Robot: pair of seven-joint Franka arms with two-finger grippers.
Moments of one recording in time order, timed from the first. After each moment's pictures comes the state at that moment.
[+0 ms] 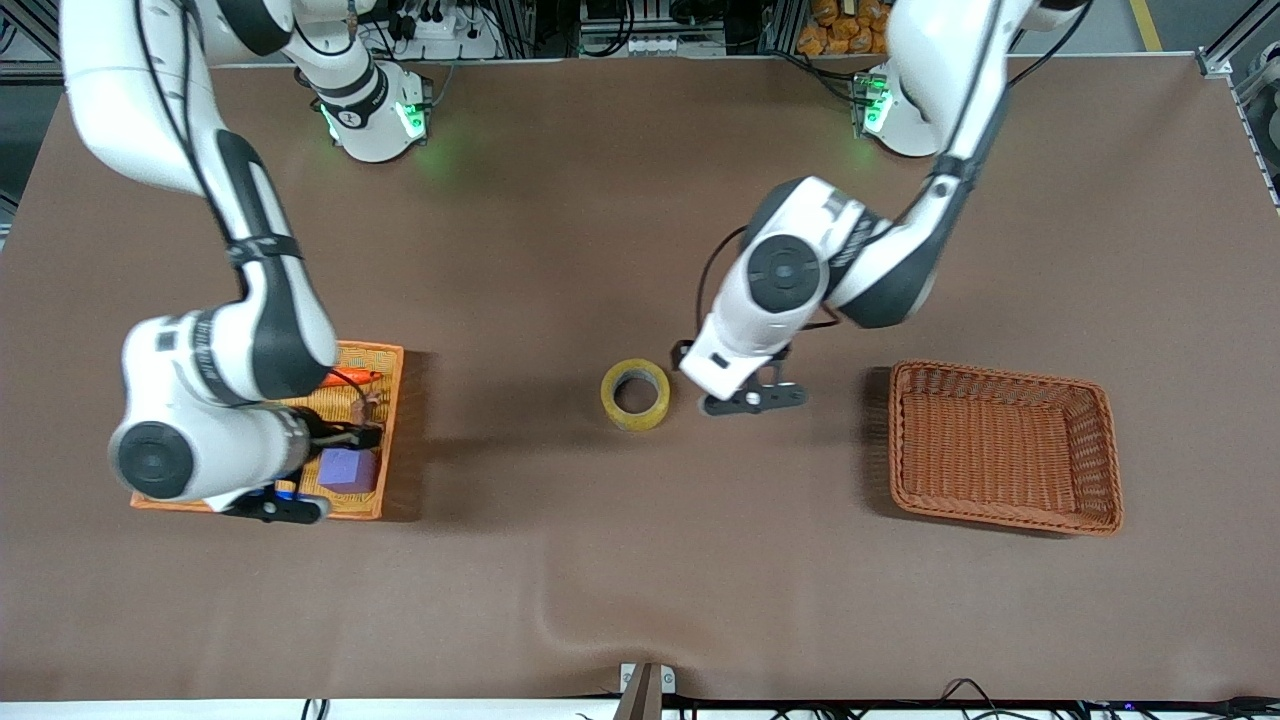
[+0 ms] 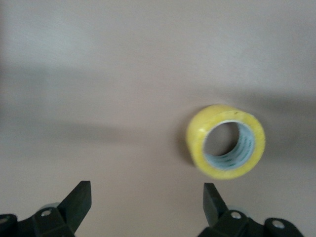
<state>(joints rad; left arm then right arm) -0.55 0.61 -0.12 -1.46 -0.05 2.05 -0.78 0.09 0.68 0.05 -1.22 -0.01 1.56 0.15</state>
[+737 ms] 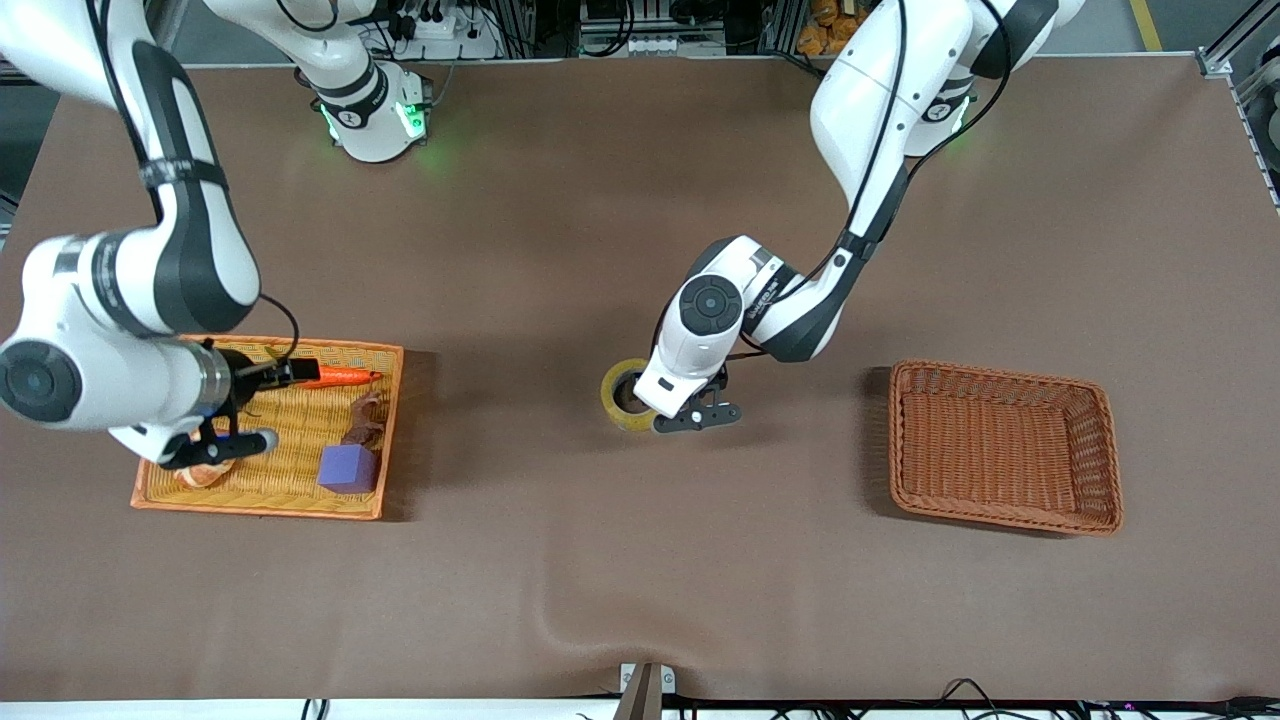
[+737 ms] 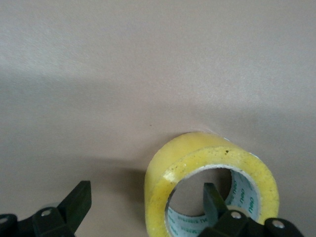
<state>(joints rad) -0.61 0.82 -0.12 -1.46 0.00 2.36 -0.86 0.01 0.35 0.05 -1.62 -0.01 1.68 -0.11</state>
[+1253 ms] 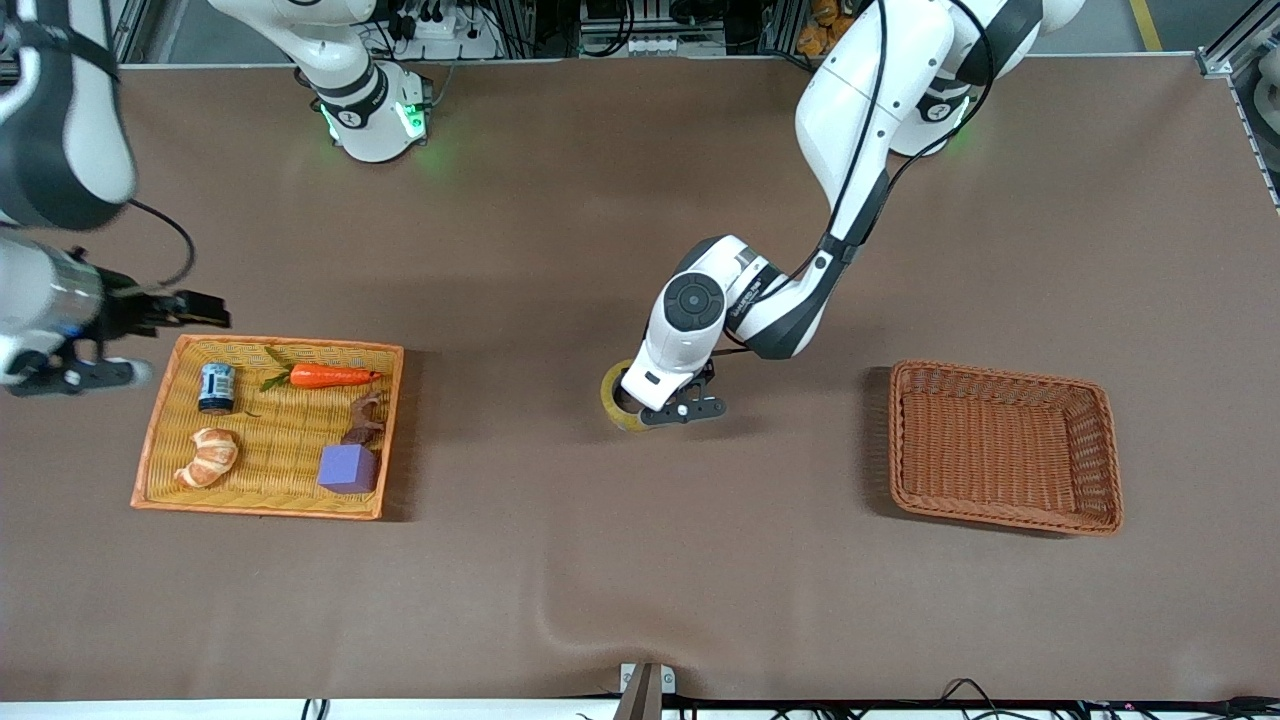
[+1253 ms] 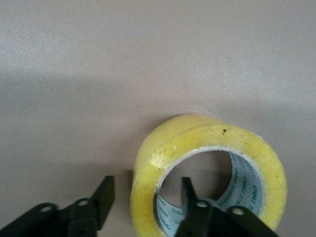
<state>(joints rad) -0.64 0.84 -0.12 -1.46 0.00 2.36 -0.86 -0.11 0.14 0.05 -1.61 -0.01 1.56 -0.14</state>
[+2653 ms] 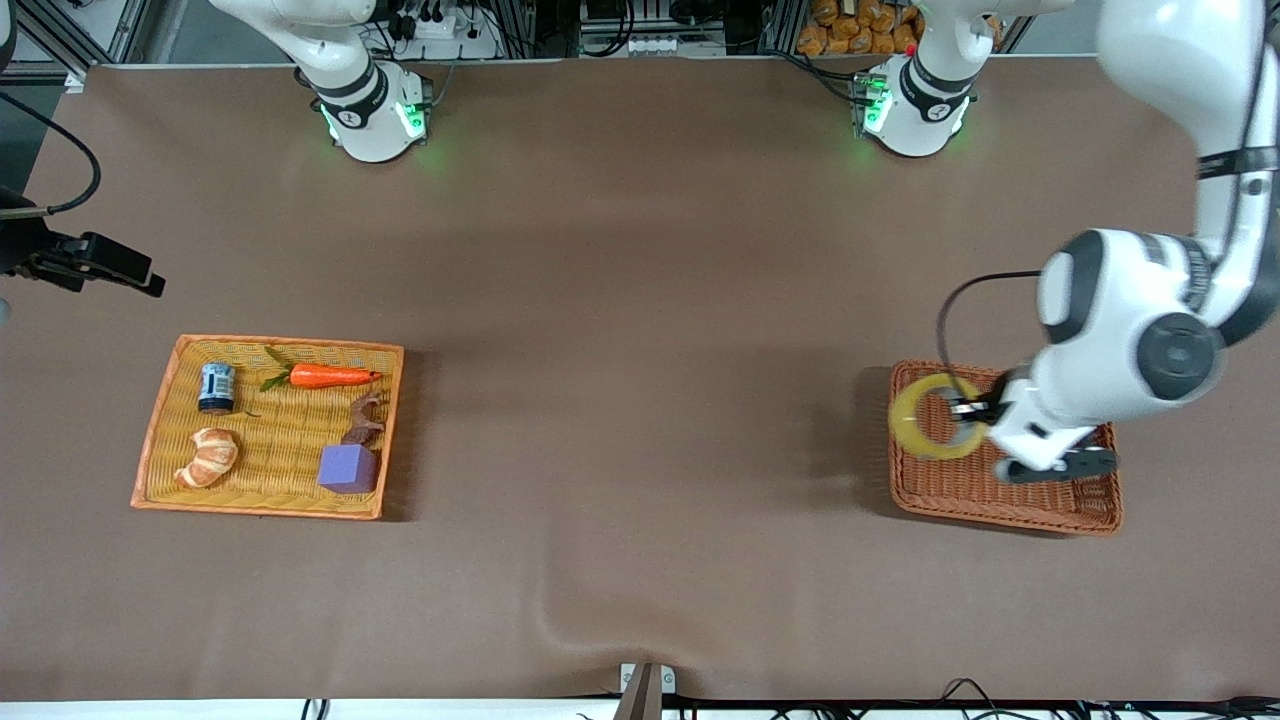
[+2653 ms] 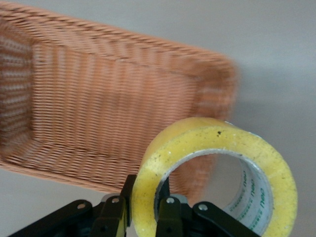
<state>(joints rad) 0.01 0.43 -0.08 -1.63 0.03 1.92 -0.16 -0.12 0.06 0.06 -1.51 0.06 1.51 0.05</state>
